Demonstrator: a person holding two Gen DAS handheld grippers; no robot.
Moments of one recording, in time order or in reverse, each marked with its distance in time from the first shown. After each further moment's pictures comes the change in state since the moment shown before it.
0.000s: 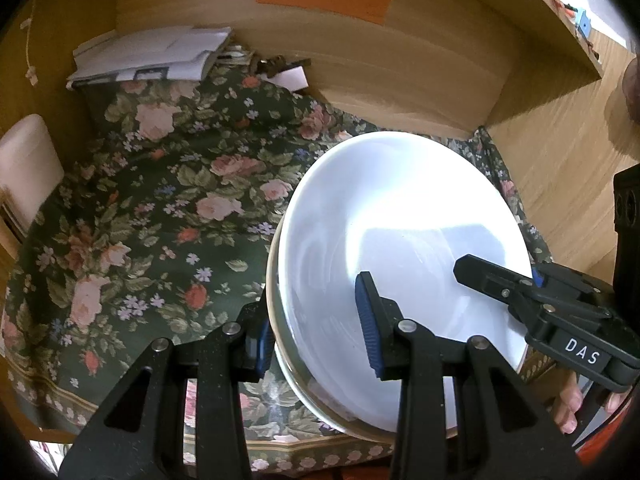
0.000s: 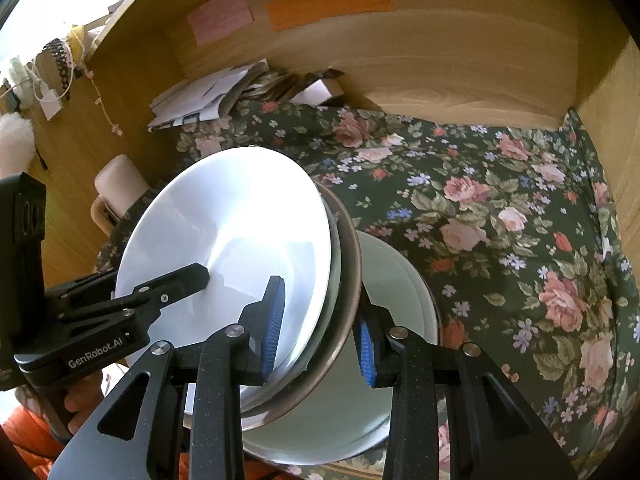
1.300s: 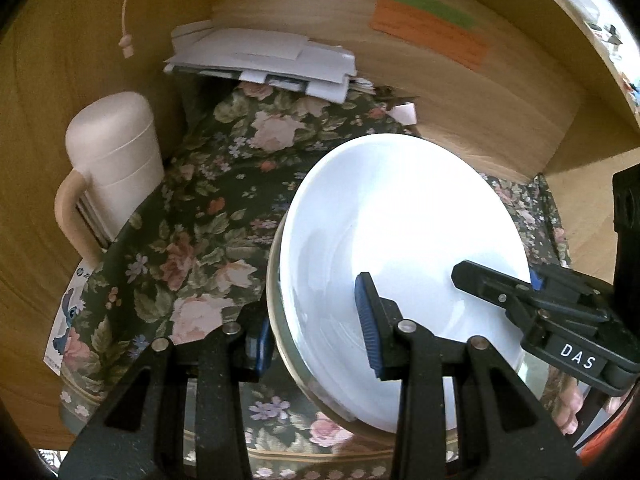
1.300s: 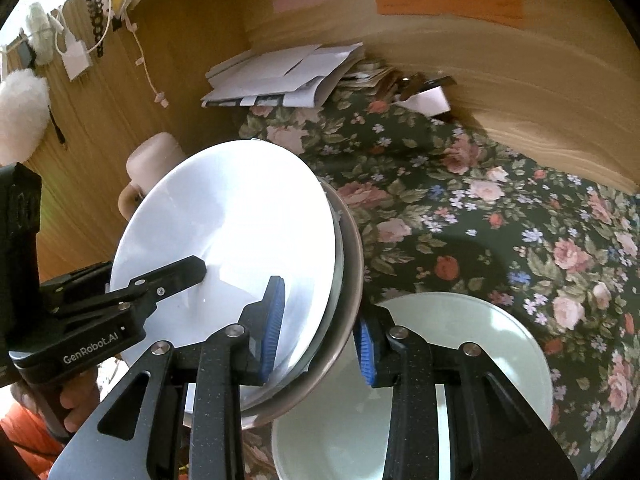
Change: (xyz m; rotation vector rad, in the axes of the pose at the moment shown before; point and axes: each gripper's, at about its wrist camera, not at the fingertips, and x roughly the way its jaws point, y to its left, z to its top) left arm -0.023 0.096 0.012 -0.120 -0.056 0.125; right arm 0.060 0.080 0.036 -0.141 0.035 0.101
